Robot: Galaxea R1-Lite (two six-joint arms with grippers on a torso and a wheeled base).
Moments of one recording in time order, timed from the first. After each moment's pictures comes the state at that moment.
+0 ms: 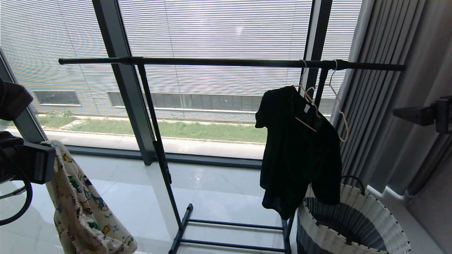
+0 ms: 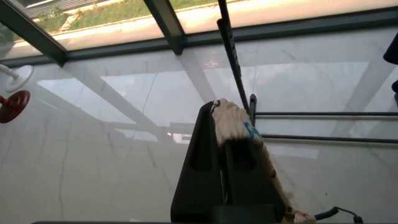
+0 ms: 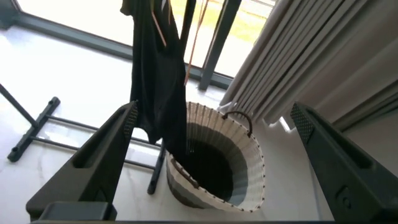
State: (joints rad) left arm -0.01 1.14 -0.83 0.10 0.16 0.31; right arm 0.28 1.25 -1.16 0.19 -0.15 -0.10
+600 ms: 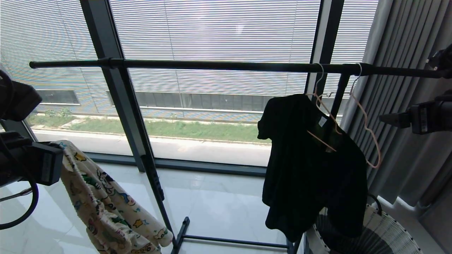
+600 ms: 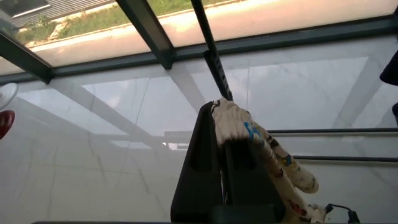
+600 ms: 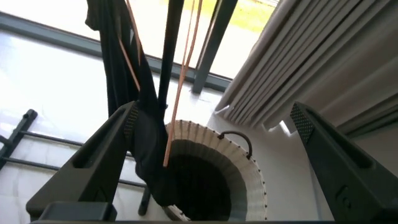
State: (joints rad) left arm -0.07 1.14 -0.83 0.10 0.16 0.31; right arm 0.21 1.38 -1.16 0.13 -0.14 -0.10
